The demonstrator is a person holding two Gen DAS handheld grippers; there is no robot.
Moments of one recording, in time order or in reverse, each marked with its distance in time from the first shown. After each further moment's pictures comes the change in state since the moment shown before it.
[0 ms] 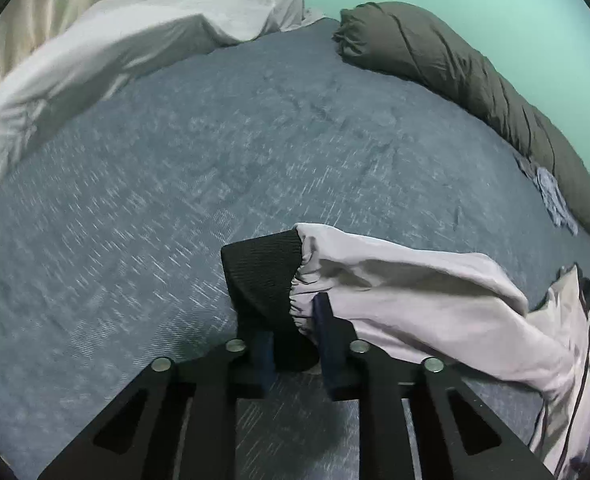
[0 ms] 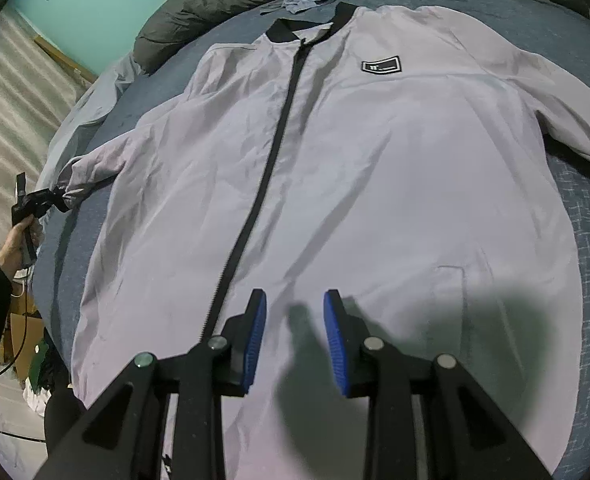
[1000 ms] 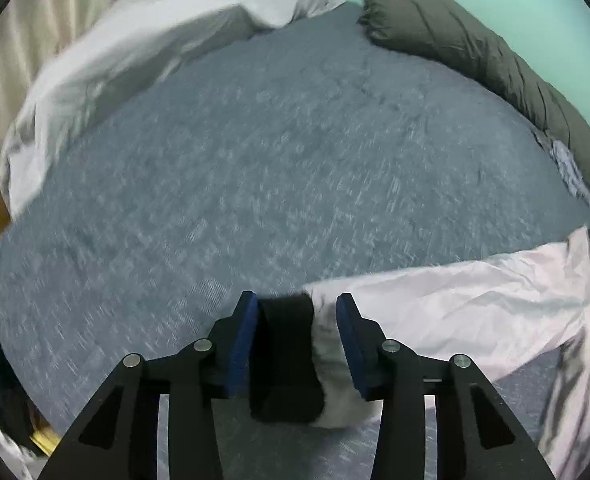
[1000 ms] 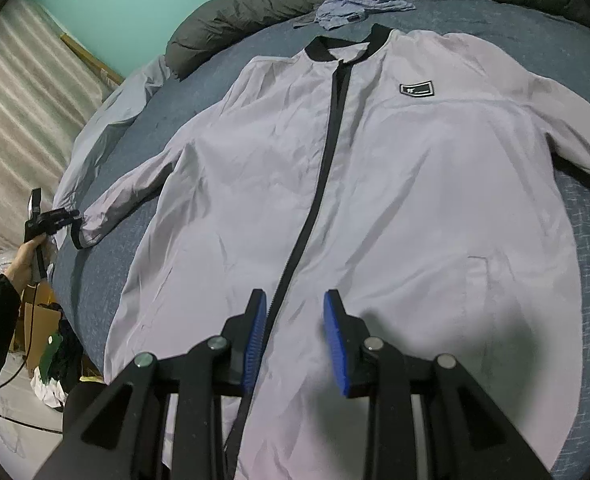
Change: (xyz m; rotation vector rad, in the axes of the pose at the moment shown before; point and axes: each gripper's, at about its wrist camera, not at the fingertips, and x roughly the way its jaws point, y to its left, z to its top) left arm -0.038 0.038 -0.046 0.051 0.042 0.131; right arm -0.020 0.031 -0.008 -0.050 -0.025 0.055
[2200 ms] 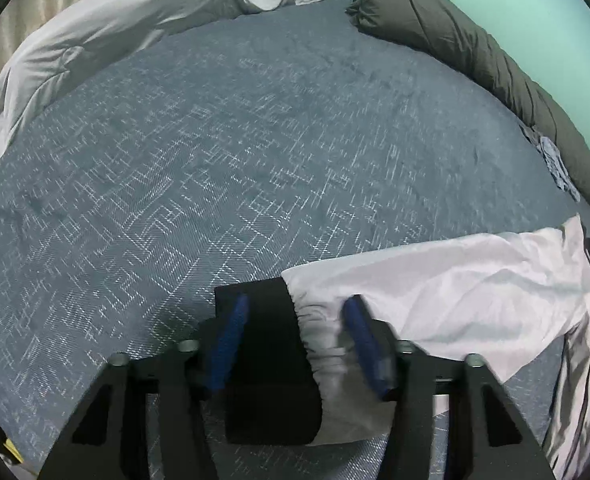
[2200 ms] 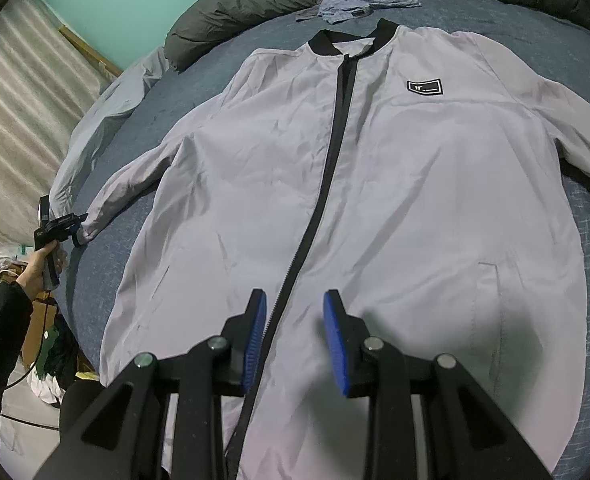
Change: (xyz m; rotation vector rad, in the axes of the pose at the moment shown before) left arm 0.045 0.011 -0.028 -0.041 0.016 -0.124; right arm 0.007 0.003 0.005 -0.009 0.020 -0.019
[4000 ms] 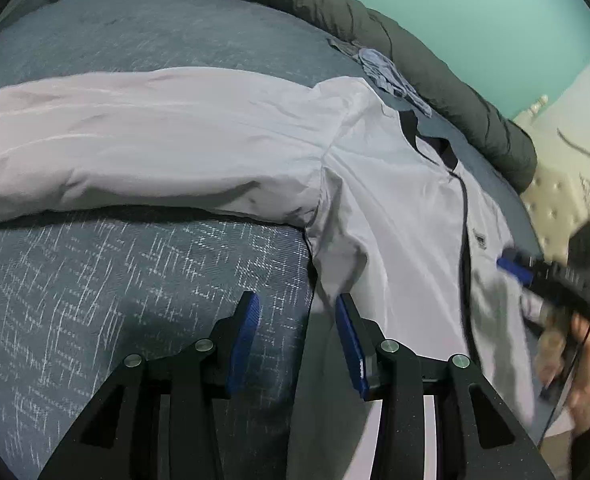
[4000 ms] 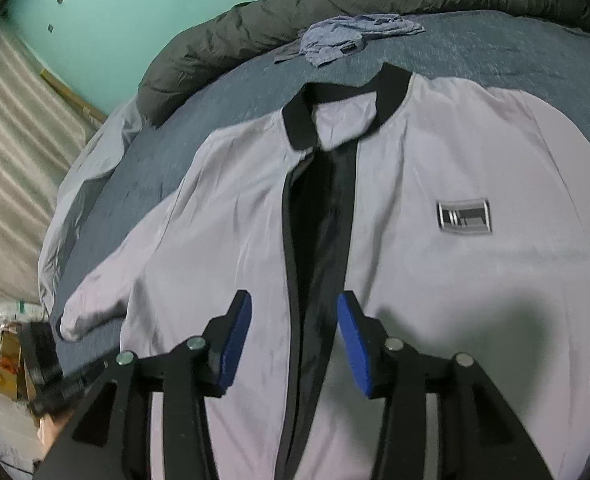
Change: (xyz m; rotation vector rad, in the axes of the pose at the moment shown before) left arm 0.006 -0.307 -0.147 0.164 0.060 -0.410; right arm 0.082 -0.033 0.164 0.065 -0.111 0.042
